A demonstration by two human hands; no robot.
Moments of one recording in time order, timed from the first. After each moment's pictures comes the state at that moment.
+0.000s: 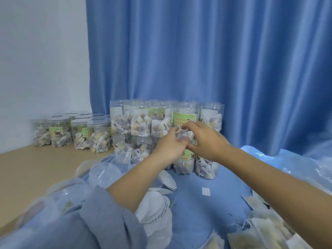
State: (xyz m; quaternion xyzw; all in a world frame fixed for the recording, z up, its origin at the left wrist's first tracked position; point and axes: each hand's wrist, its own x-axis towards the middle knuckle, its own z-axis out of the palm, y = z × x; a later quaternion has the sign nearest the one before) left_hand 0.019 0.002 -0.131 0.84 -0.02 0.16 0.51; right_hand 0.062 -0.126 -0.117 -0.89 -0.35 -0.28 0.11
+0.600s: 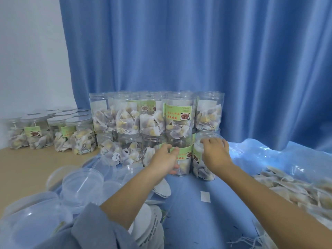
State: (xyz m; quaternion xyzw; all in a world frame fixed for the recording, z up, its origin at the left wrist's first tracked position) left_hand 0.091 0.001 -0.182 0.80 0.08 0.07 0.59; right_hand 0.179 -0.149 -0.205 -0.97 -0.13 -0.21 0.02
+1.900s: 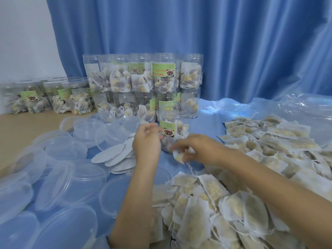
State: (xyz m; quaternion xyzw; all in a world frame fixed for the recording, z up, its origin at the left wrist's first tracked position) left_hand -0.068 -0.034 -0.240 0.64 0.13 0.27 0.70; right_hand -0.019 -0.181 -0.243 -0.92 -0.38 -0.04 0.11
